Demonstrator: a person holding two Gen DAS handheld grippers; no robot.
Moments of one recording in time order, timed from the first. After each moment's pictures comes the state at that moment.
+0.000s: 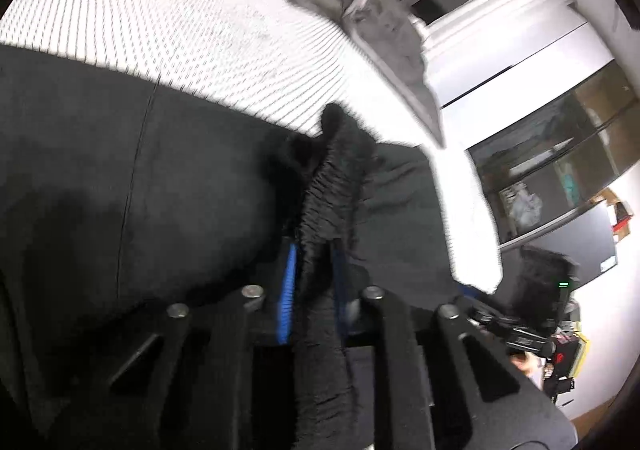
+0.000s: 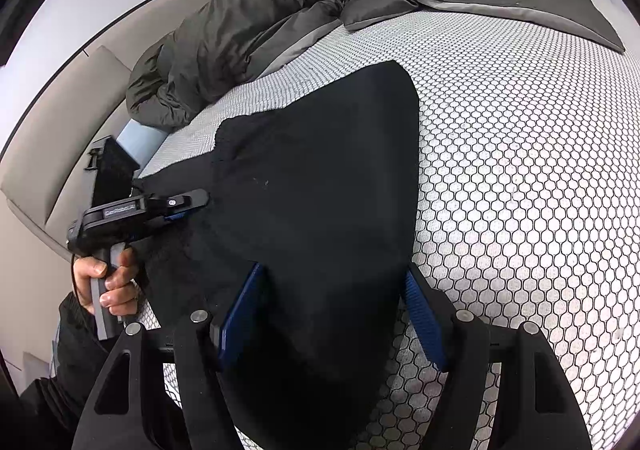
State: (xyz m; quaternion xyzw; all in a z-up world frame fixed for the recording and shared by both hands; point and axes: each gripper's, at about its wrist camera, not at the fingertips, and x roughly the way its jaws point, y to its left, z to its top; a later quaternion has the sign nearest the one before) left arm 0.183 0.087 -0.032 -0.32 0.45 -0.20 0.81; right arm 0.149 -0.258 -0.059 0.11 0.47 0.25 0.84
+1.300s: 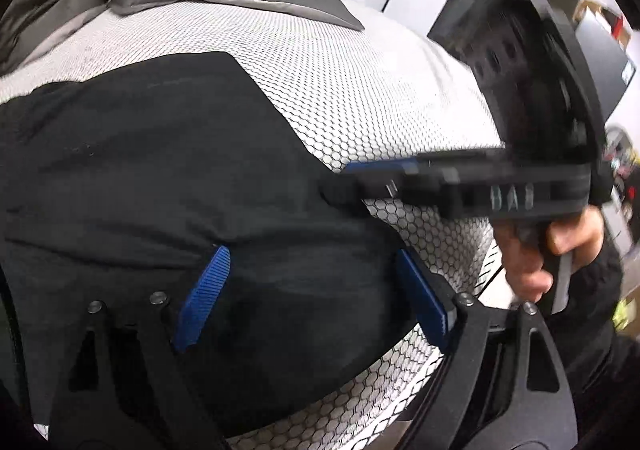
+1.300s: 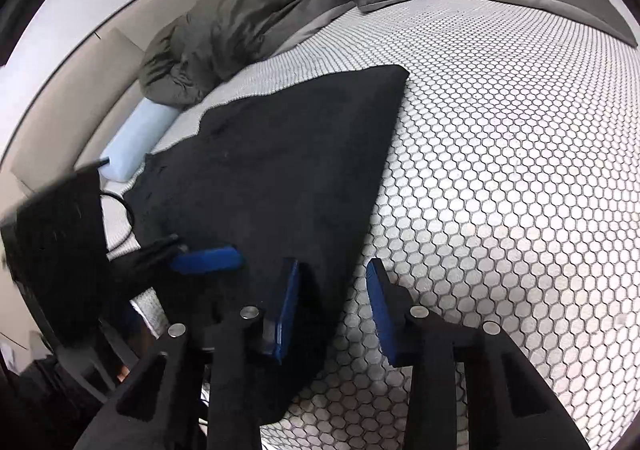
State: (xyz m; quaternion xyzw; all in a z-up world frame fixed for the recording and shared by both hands) left arm 0.119 -0.136 -0.001 -0.04 0.46 -0.28 0.84; right arm 0.141 -0.277 -0.068 0.10 0.49 0.29 0.82
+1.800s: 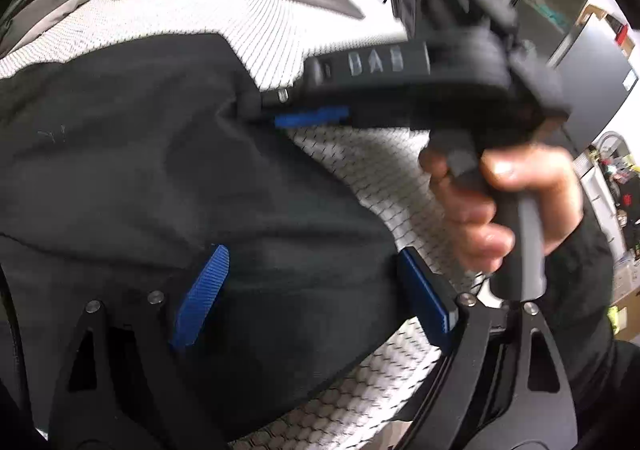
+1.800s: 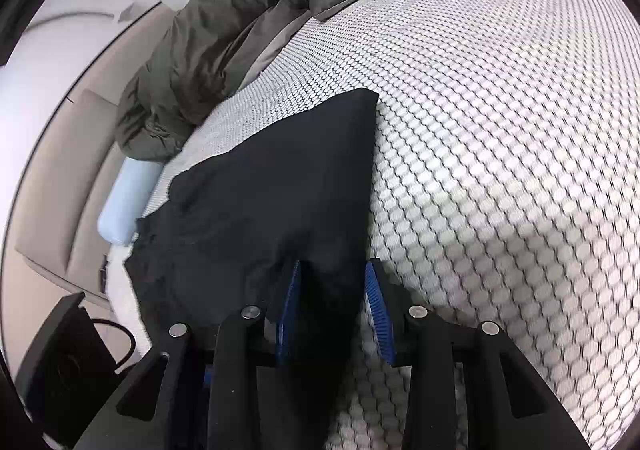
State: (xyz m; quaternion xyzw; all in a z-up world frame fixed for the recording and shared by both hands) left arm 0.107 -0.149 -0.021 -0.05 0.48 -0.28 0.83; right arm 0.210 -0.275 -0.084 0.19 0.51 0.25 0.80
